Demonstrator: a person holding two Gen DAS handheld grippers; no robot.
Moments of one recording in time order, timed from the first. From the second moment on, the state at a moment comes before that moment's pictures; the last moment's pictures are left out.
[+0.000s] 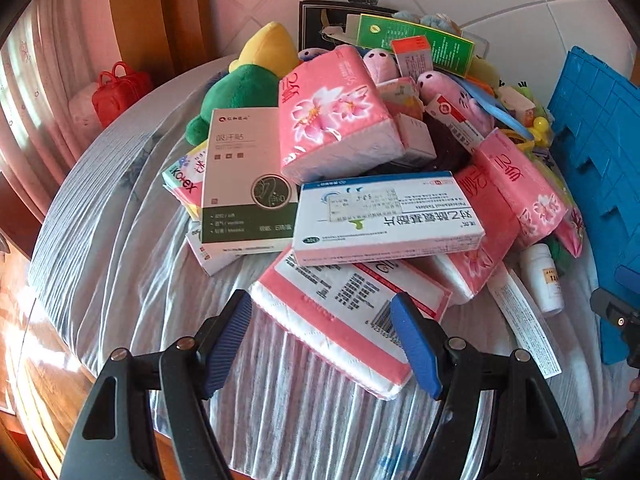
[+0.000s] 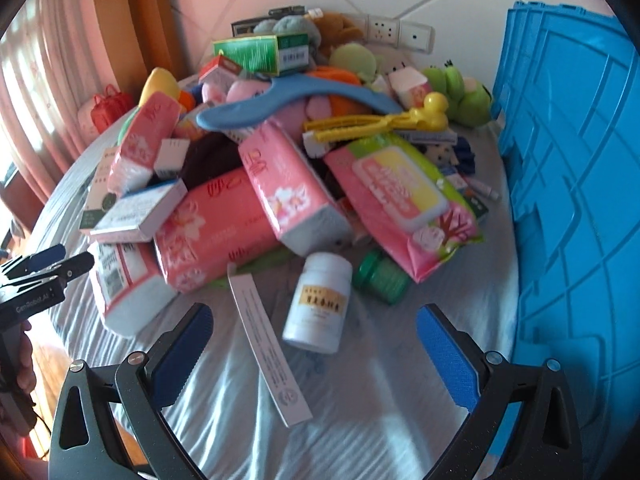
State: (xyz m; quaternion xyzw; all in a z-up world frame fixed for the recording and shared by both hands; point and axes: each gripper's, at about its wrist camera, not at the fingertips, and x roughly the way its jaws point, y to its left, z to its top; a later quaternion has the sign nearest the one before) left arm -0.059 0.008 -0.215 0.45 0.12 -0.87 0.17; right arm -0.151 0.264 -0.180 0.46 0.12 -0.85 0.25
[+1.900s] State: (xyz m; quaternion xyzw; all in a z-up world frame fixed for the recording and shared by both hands) left arm -0.099 -0.015 -0.261 0.58 0.10 -0.79 0.20; right arm -0.153 0.222 -0.260 0.57 0.16 -0.76 0.27
